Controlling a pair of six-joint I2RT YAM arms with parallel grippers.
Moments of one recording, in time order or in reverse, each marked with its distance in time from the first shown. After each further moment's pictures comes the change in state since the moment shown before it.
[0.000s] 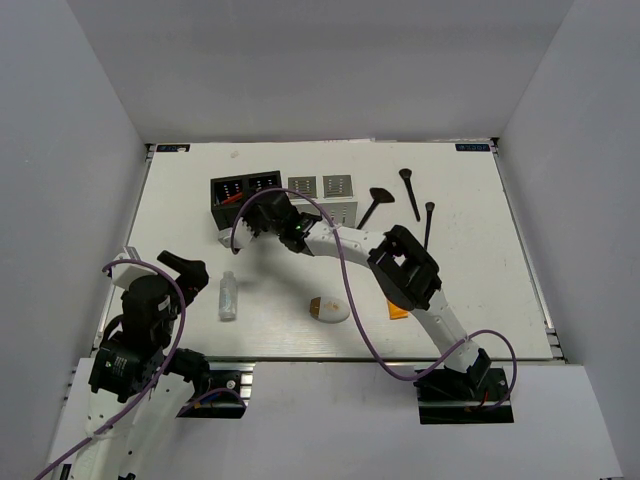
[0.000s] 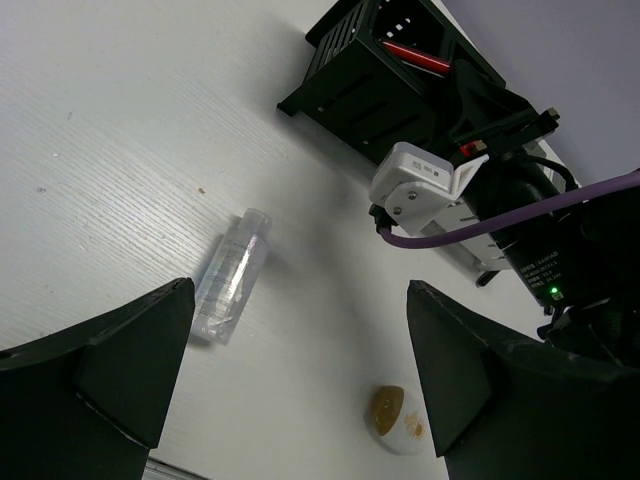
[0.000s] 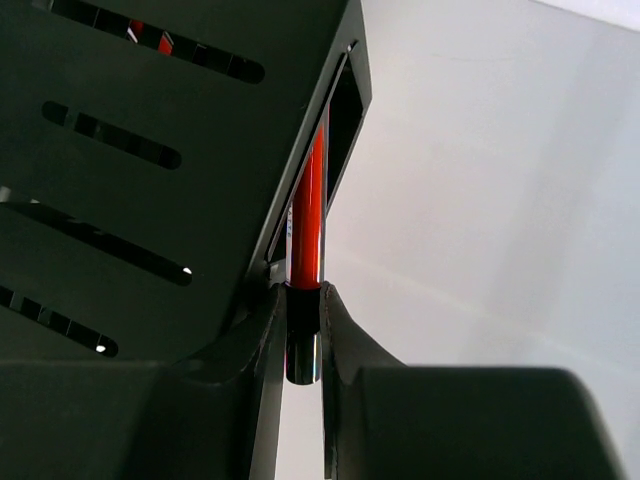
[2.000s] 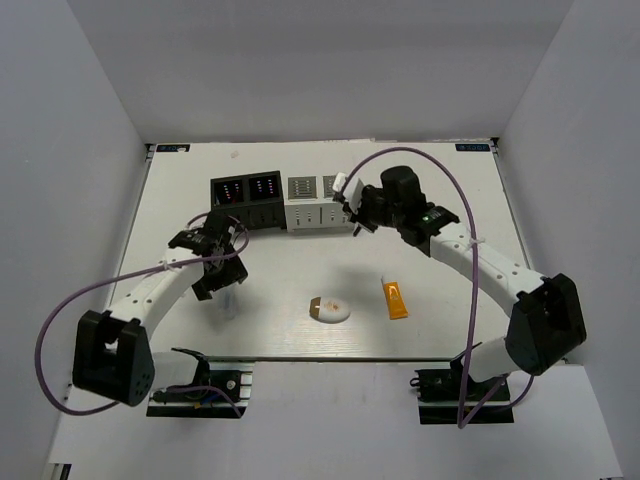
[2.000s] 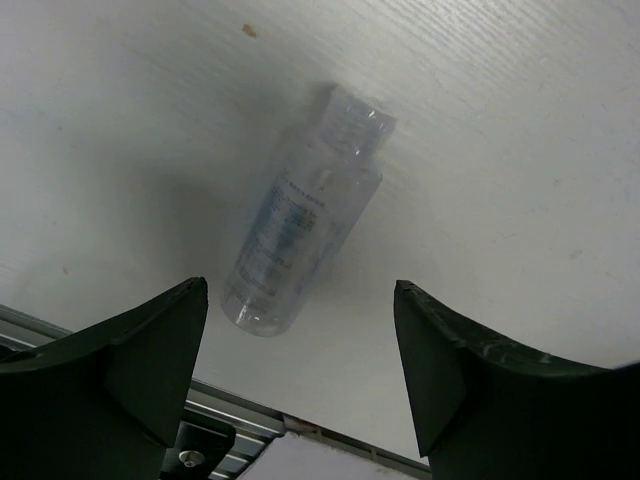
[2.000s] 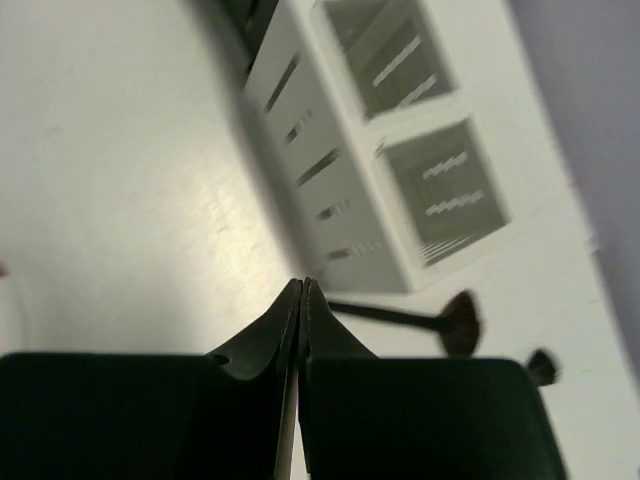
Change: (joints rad) left arm 0.000 0.923 0.075 0.009 0.174 0.076; right arm -0.372 -0.866 -0.672 -0.360 -0.362 1.072
